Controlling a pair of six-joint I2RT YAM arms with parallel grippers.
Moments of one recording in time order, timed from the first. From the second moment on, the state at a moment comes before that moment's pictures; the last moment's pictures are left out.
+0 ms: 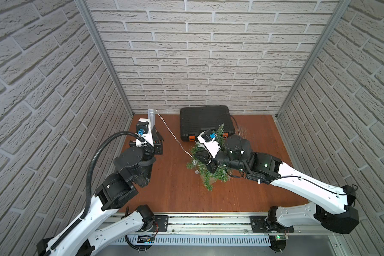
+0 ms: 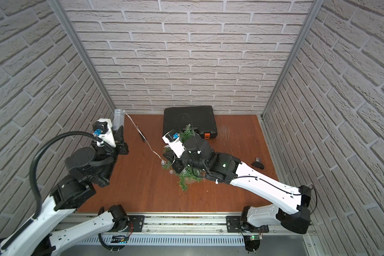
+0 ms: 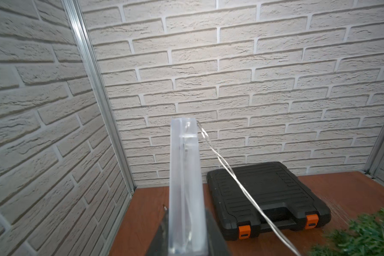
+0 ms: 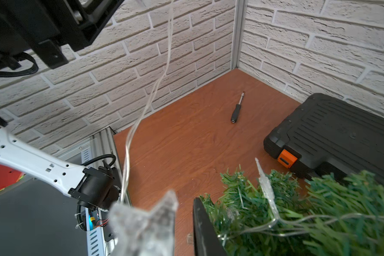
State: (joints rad) left arm -0.79 0.78 1.16 -0.40 -0.79 0.06; right arm 1.02 1.29 1.38 -0.50 0.02 0.17
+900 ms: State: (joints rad) left arm -0.38 1.13 1.46 -0.47 -0.14 -0.20; right arm 1.02 1.18 1.40 -0.52 0.05 0.09
